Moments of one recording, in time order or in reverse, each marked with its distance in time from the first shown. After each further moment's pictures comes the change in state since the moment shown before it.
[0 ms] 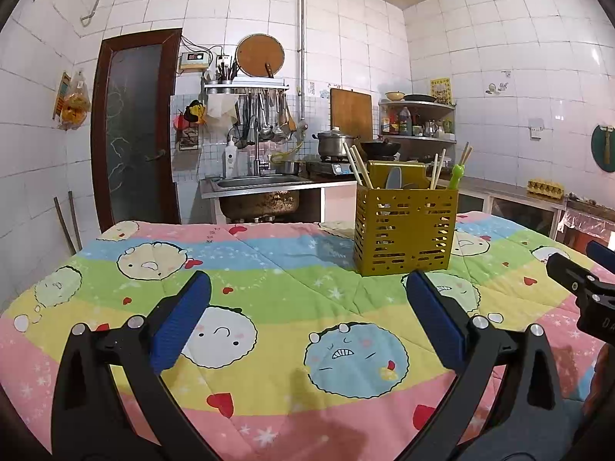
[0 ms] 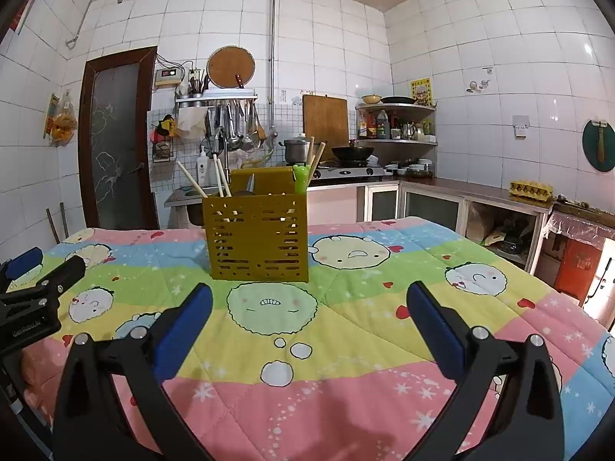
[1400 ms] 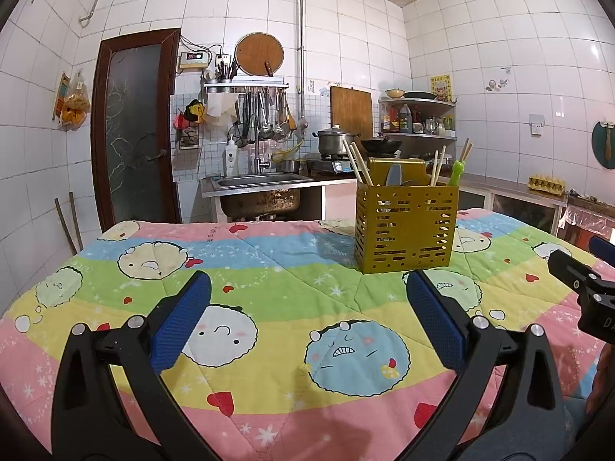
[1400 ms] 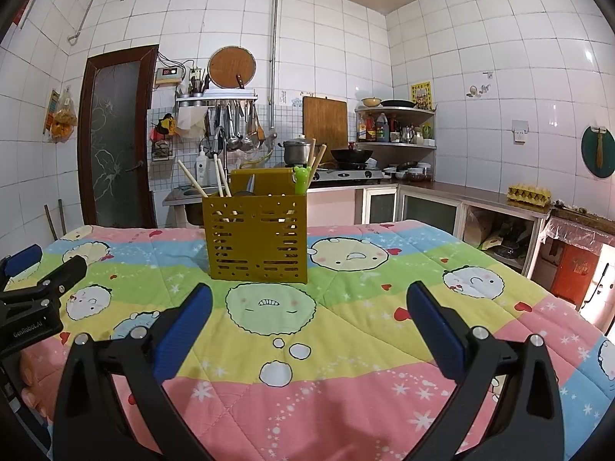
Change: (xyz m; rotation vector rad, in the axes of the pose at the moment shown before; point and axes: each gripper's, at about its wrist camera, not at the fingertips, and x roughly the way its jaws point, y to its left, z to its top) left arm 0.001 -0.003 -0.002 0.007 0.004 0.004; right arm 0.001 -0.002 -0.001 -0.008 -0.004 -0.006
